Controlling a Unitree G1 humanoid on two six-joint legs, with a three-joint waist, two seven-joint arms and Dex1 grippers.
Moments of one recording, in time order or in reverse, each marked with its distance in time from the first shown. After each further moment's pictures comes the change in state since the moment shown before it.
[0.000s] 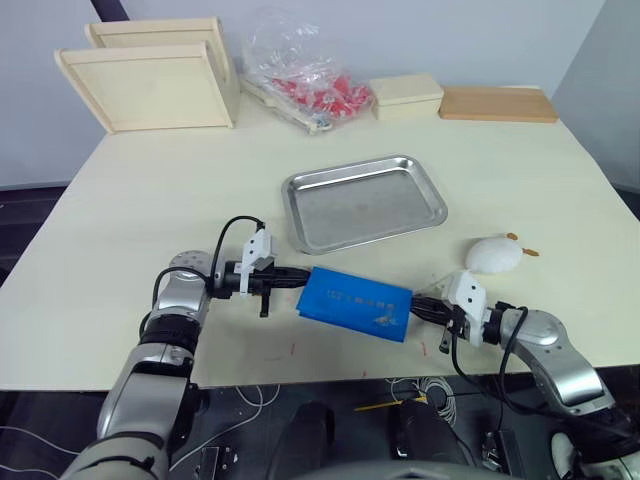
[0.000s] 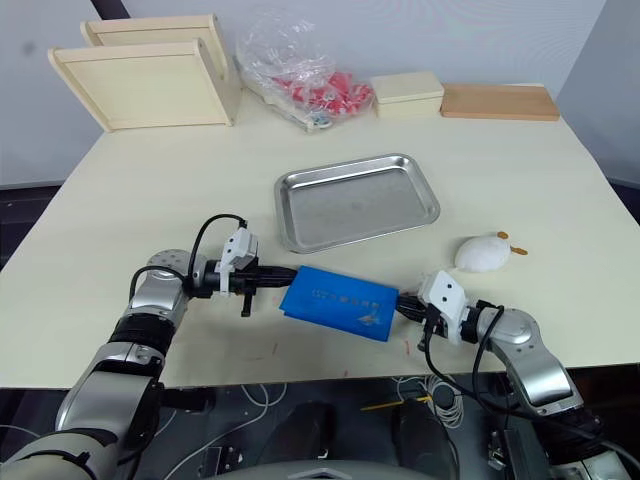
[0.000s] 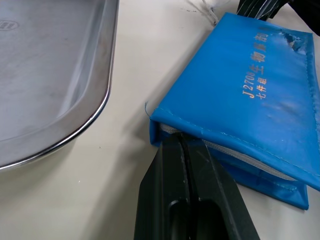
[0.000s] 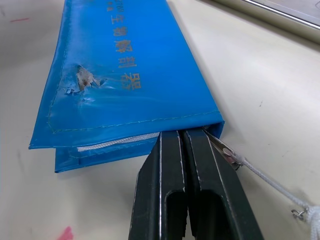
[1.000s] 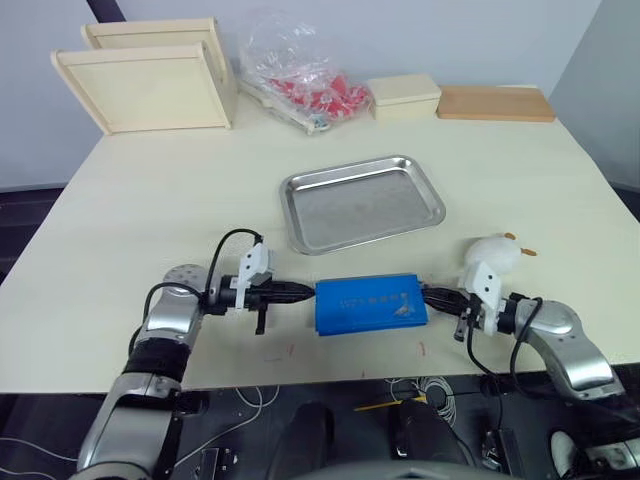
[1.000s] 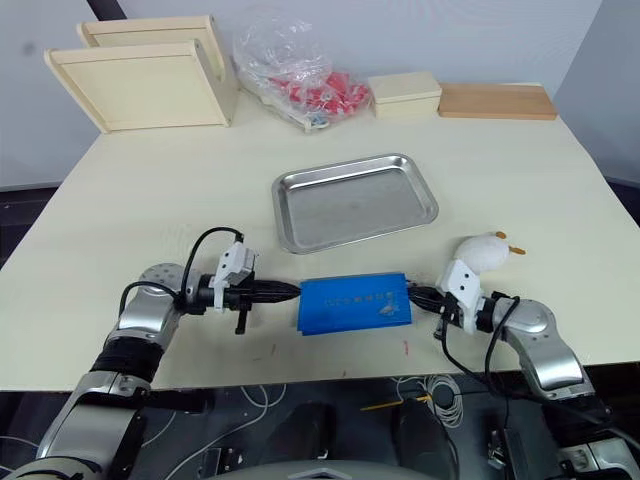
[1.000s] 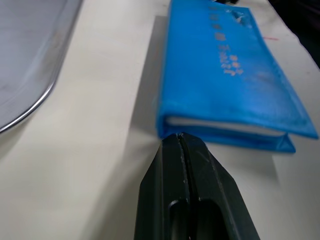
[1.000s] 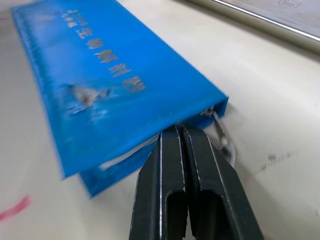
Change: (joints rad) left arm 0.173 0.064 0.016 -0.266 -0.047 0.117 0.038; right arm -0.017 -0.062 -0.085 0.099 0.069 -0.052 0.096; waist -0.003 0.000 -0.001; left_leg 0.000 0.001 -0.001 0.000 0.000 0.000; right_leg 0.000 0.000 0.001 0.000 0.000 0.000
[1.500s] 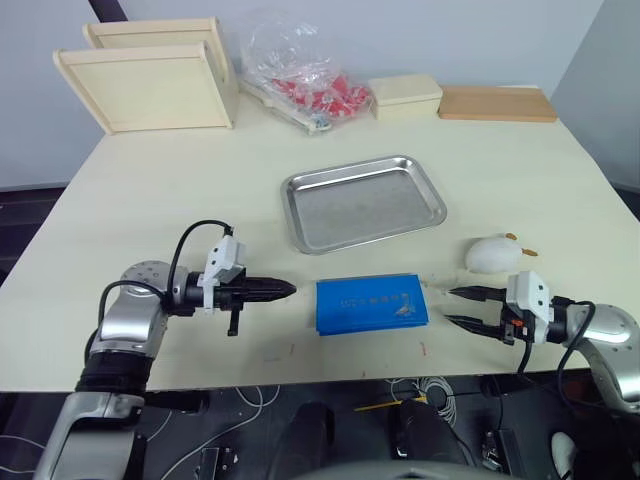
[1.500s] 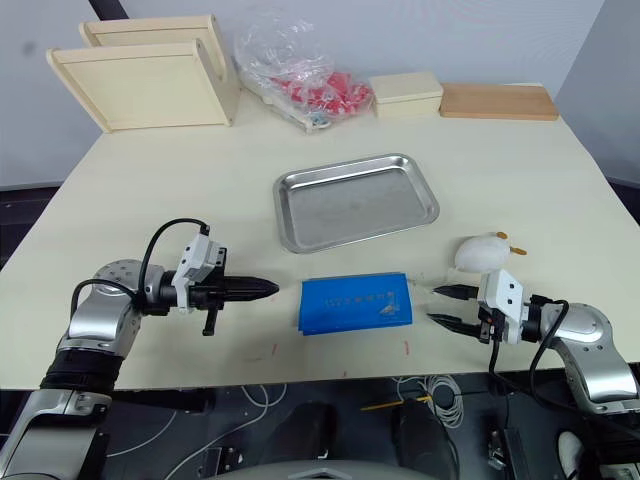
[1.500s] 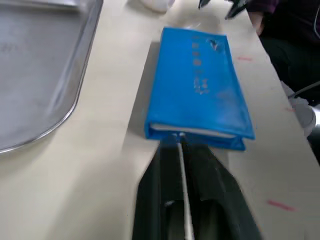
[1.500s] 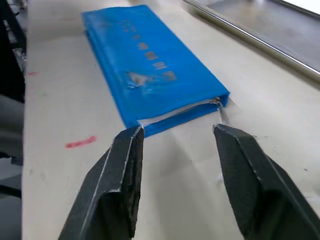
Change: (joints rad) left arm 0.093 0.128 0.064 -0.248 -0.135 0.156 -0.029; right arm 0.075 -0.110 -0.110 -0.019 0.089 -0.177 0.210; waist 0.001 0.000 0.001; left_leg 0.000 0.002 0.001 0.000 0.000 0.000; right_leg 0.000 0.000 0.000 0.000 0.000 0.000
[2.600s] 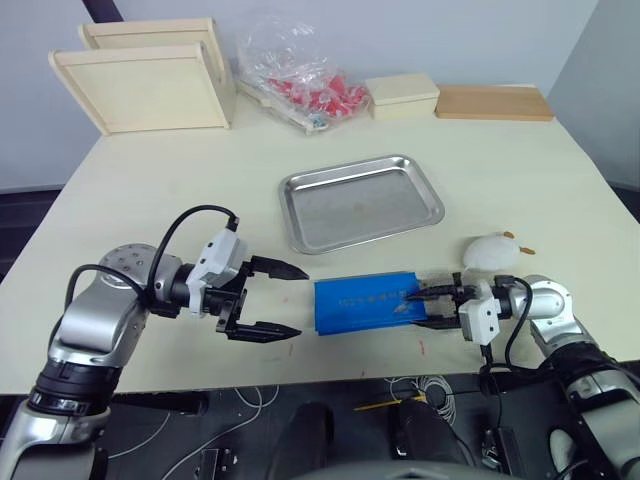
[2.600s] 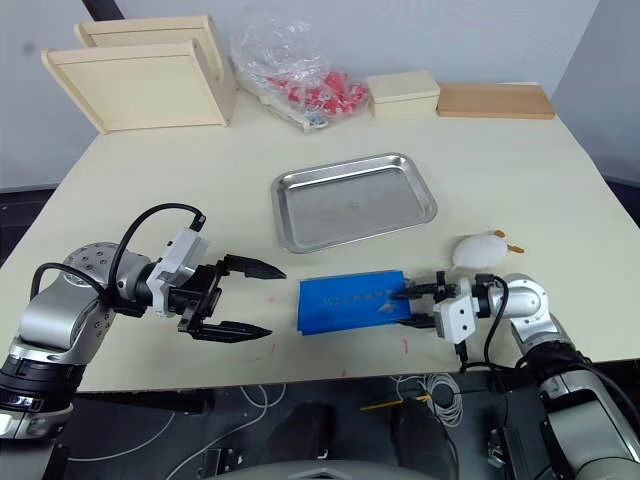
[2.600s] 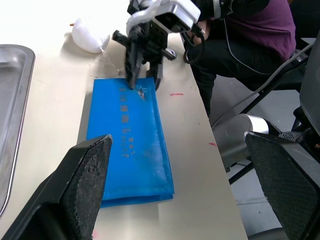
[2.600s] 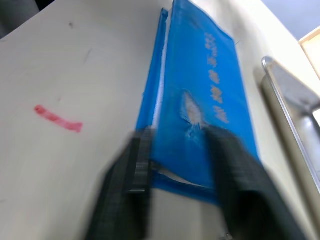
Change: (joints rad) left arm 0.063 0.143 0.021 -0.419 -0.179 0.230 -0.010; right arm -0.421 0.143 0.292 0.702 -0.258 -0.994 0.089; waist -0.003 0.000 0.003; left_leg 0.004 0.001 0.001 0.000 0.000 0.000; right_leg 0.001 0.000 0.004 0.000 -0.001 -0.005
